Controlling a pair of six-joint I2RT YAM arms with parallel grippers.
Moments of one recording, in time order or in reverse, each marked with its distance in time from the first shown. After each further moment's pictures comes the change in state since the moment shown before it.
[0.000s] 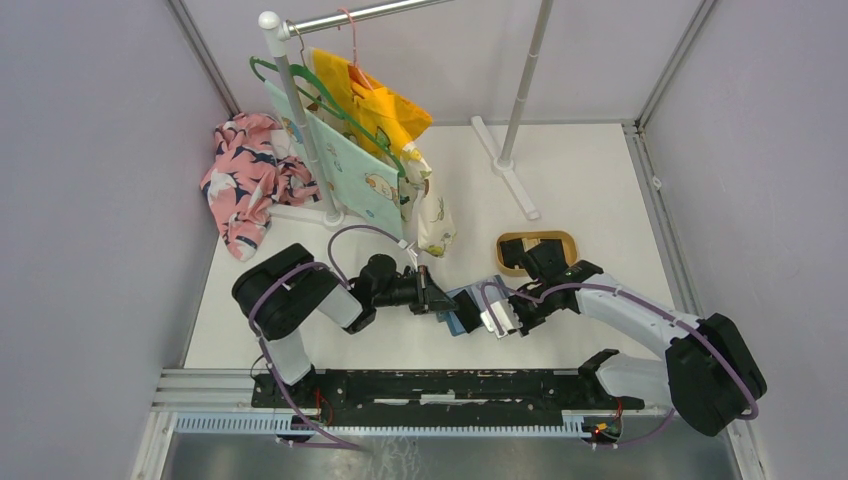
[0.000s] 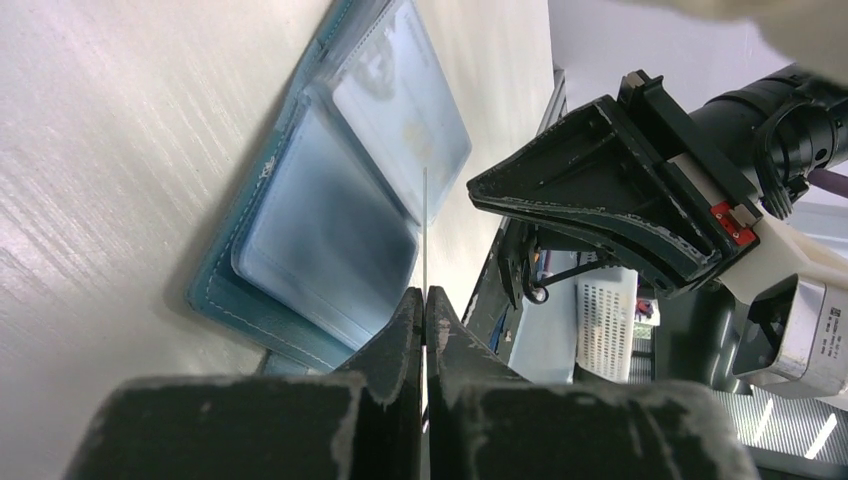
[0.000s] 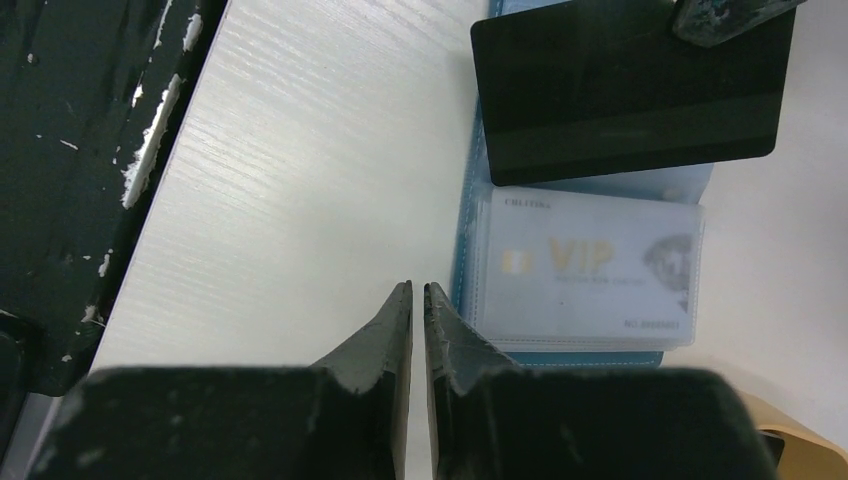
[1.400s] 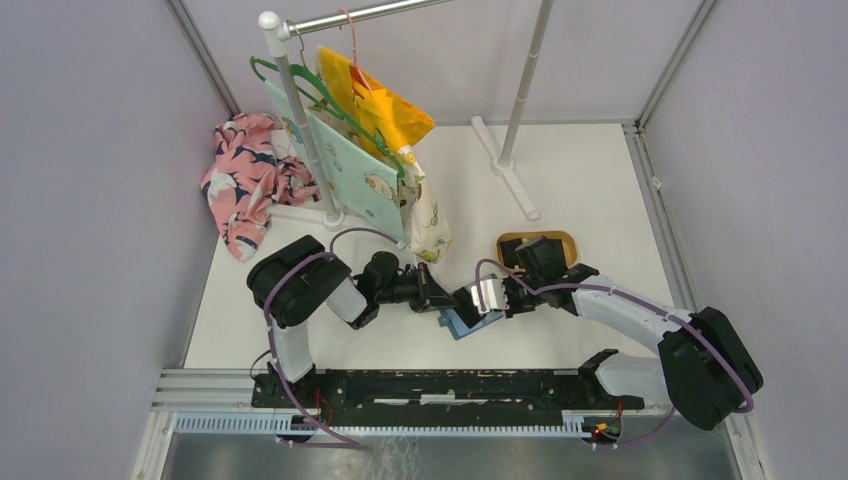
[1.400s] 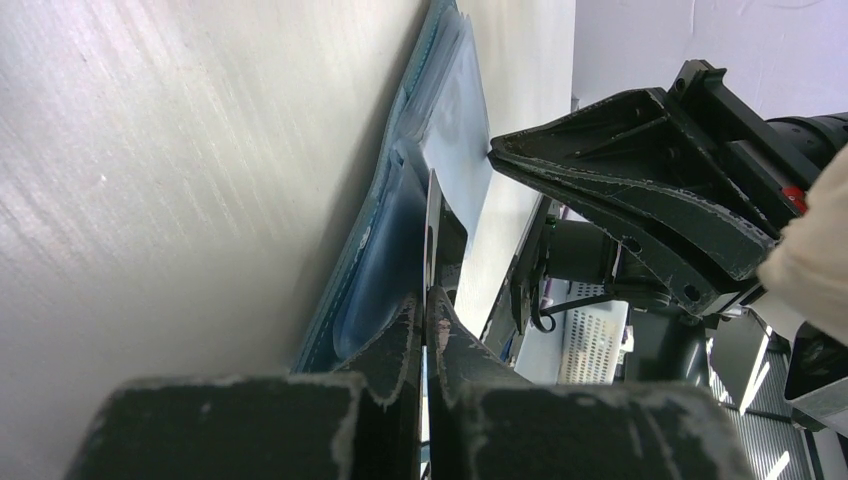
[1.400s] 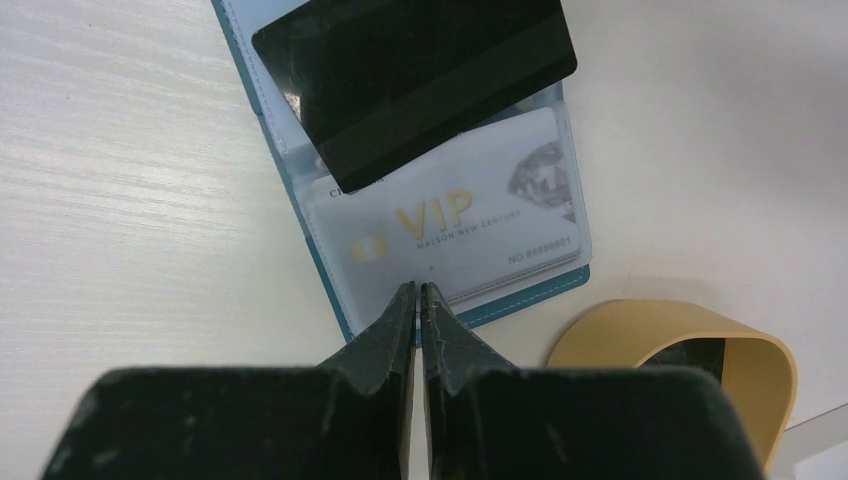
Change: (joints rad) left arm 0.032 0.105 0.042 0.006 -0.005 -0.059; right arm 0.003 0.031 -0.039 0.313 0.136 0.298
